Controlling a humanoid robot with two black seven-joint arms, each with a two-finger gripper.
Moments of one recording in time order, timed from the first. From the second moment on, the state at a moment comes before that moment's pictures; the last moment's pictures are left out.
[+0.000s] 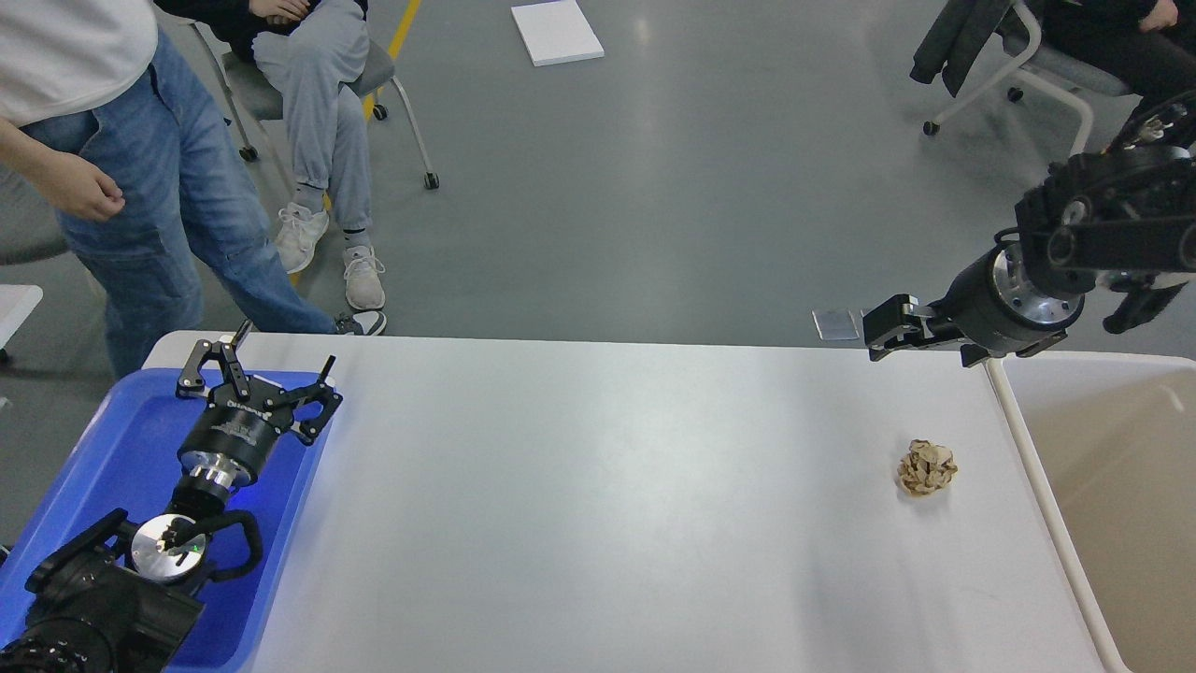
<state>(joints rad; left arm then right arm) -0.51 0.28 -1.02 -0.35 -0.22 -0.79 -0.19 1.97 -0.40 -1.22 1.24 -0.23 0.36 0.04</state>
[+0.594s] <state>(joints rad) -0.51 0.28 -1.02 -0.35 -0.22 -0.79 -0.19 1.59 -0.40 -1.09 0.95 -0.28 0.30 0.03</state>
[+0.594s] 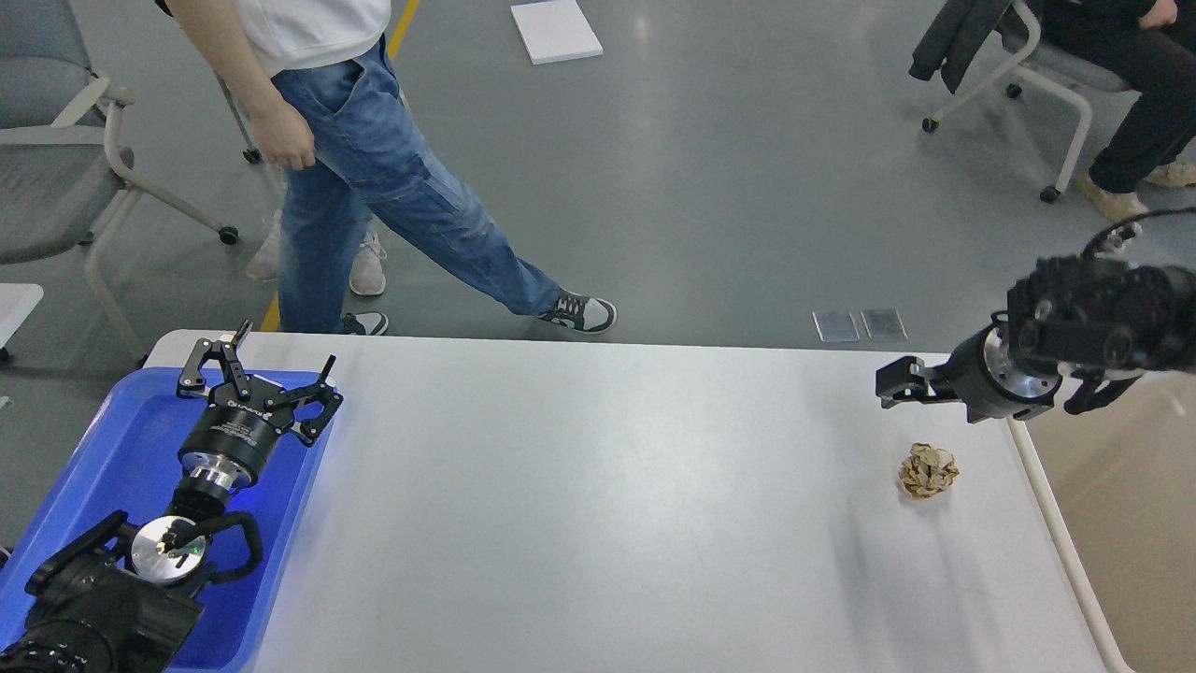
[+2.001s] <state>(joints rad) -0.51 0.28 -1.02 -0.34 -0.22 -0.79 -0.19 1.10 -0.33 -0.84 0.51 -0.44 0.17 0.03</state>
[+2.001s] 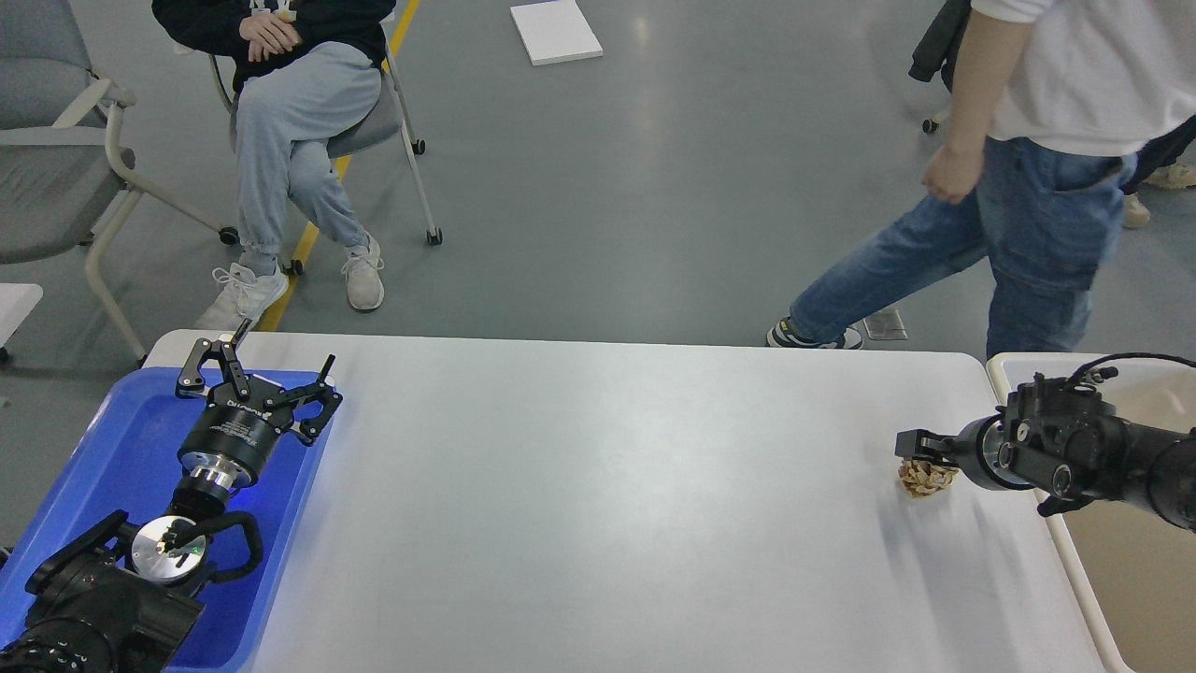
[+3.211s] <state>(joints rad) -0.51 0.28 -1.02 -0.34 -0.22 -0.79 -0.19 1.00 -0.30 -0.76 0.46 -0.42 0.08 0.03</state>
